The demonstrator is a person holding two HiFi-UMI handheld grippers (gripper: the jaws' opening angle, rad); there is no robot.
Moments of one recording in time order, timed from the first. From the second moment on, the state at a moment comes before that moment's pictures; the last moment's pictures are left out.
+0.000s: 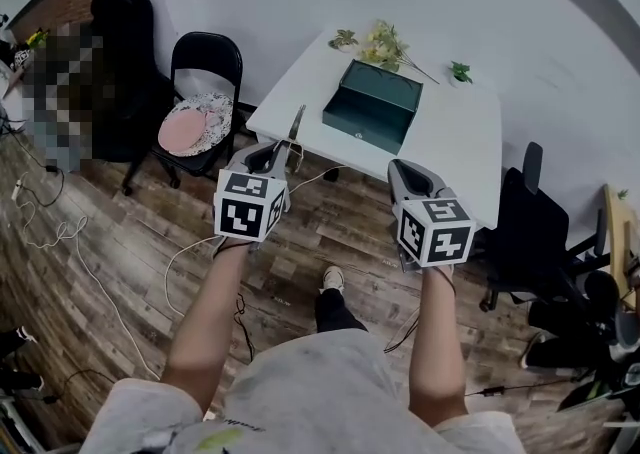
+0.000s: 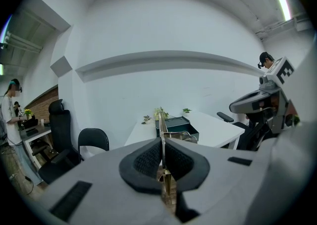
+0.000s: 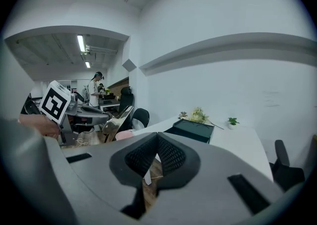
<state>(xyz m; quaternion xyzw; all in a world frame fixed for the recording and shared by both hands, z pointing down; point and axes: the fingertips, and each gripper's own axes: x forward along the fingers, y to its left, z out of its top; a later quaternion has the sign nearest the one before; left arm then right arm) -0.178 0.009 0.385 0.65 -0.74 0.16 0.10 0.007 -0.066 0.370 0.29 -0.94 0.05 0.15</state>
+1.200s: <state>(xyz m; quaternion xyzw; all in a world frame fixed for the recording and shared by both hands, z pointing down) -0.226 -0.259 0.402 0.67 -0.71 0.20 0.12 -0.043 -0.328 0.390 0.30 -0.94 0.08 0.17</state>
